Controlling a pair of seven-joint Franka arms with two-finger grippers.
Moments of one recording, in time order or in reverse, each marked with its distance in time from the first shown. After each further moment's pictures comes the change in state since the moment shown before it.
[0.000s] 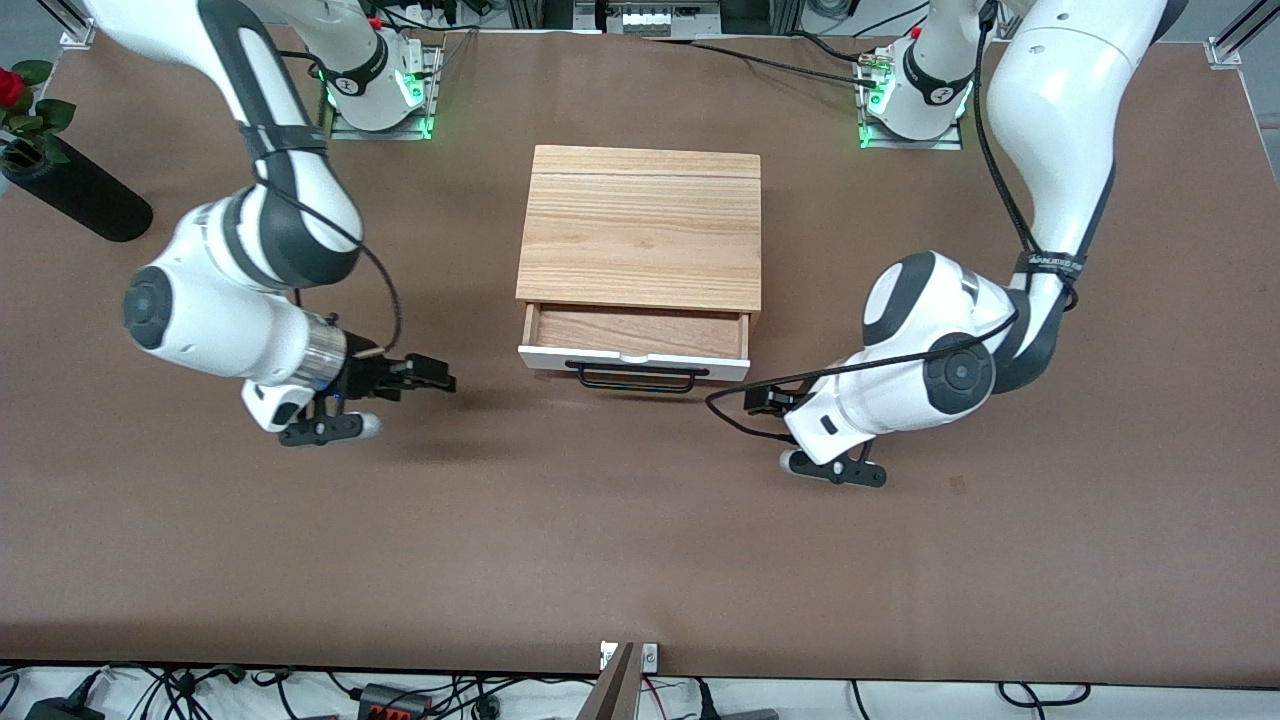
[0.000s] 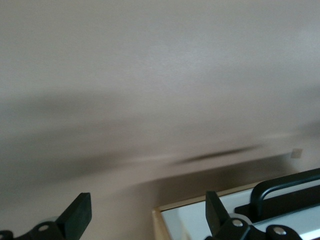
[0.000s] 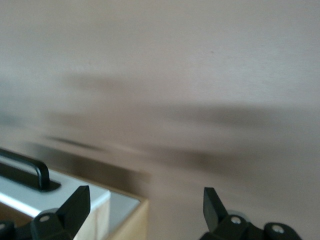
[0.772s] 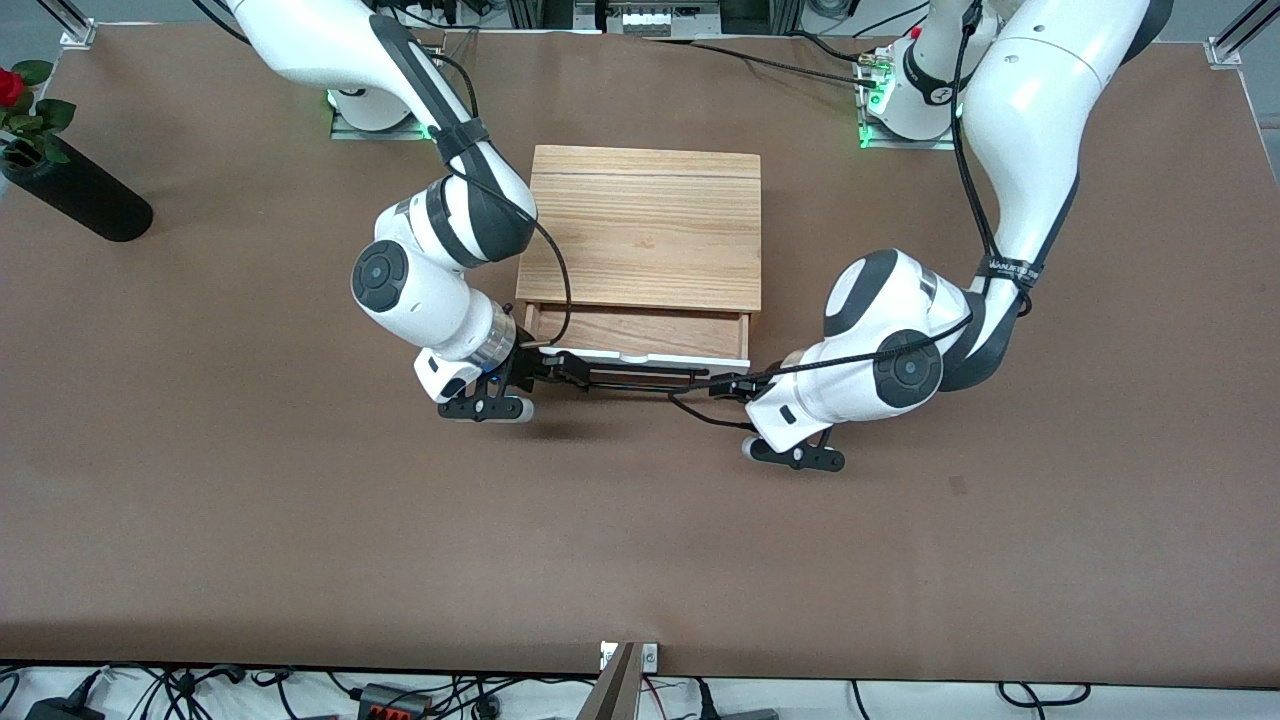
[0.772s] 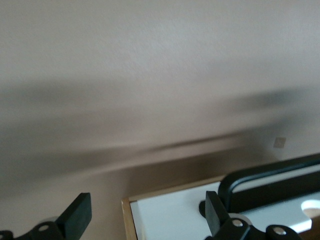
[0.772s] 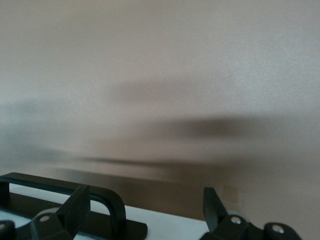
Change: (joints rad) left arm -0.008 0.024 -0.062 -0.007 0.001 -0.026 -0.048; right arm 0.241 0.103 0.002 0.000 0.000 0.255 0.292
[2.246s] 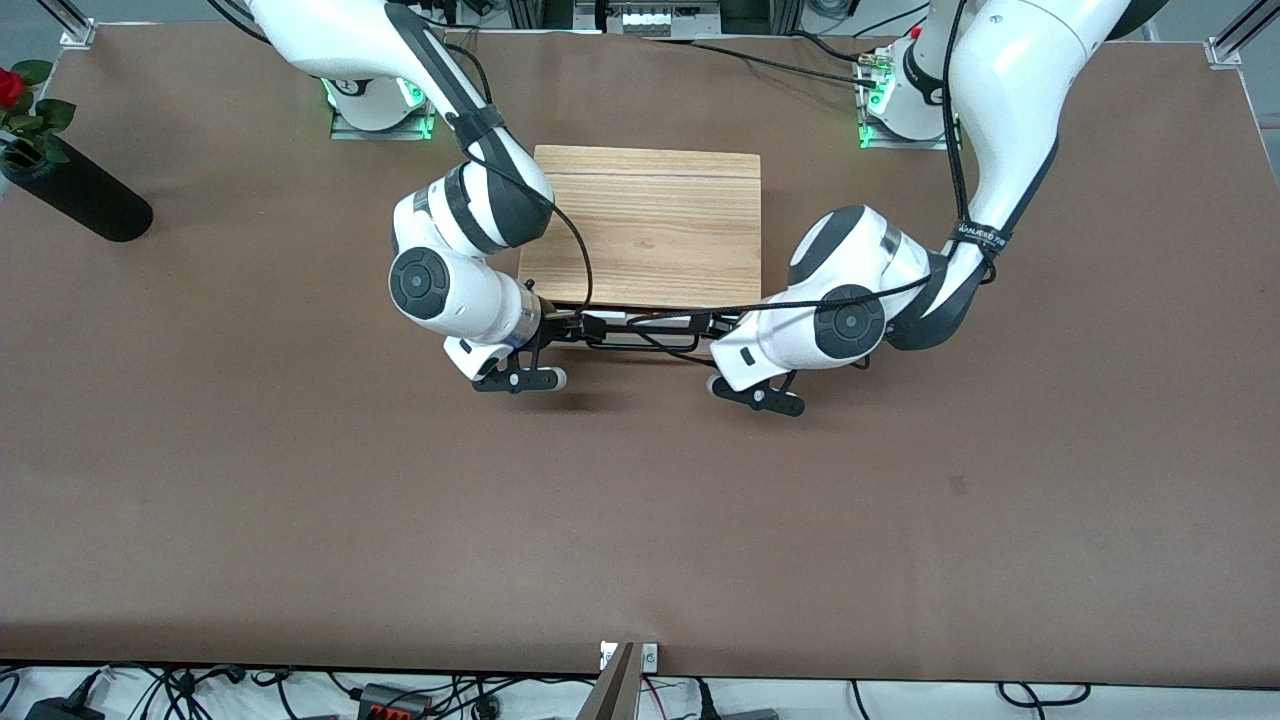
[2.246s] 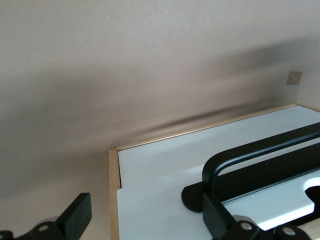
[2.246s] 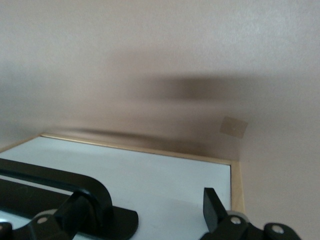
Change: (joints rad) left arm 0.013 -0.110 -0.068 -0.213 0.014 -0.012 0.006; right arm 0.037 -0.013 0.000 -0.015 0.000 -0.237 -0.001
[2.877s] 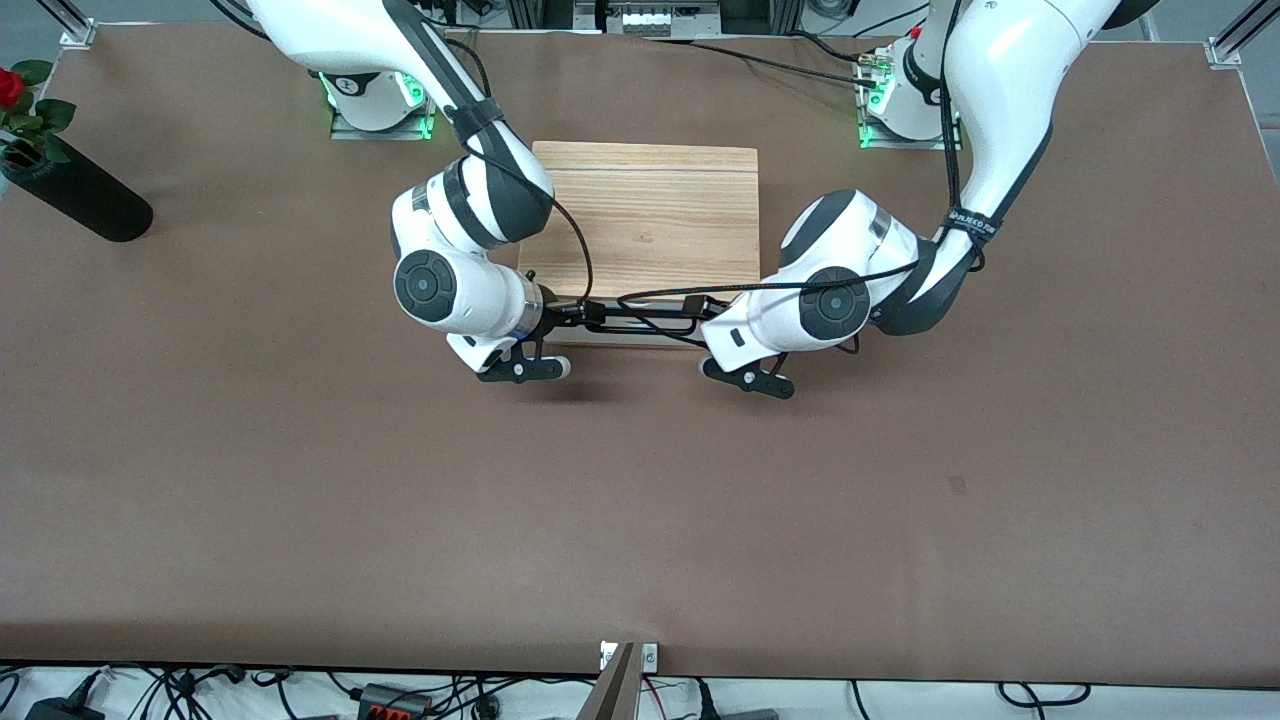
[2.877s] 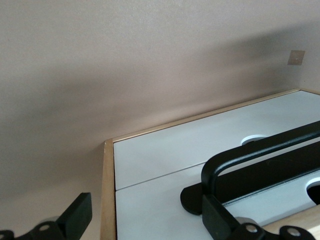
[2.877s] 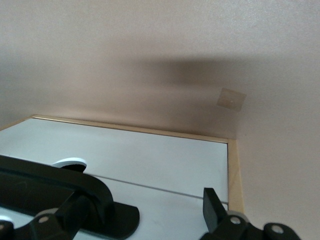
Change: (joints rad) left arm 0.006 -0.027 -0.022 -0.053 0.000 0.009 -0.001; right arm 0.003 -0.011 -0.001 0.001 0.000 -0.085 0.002
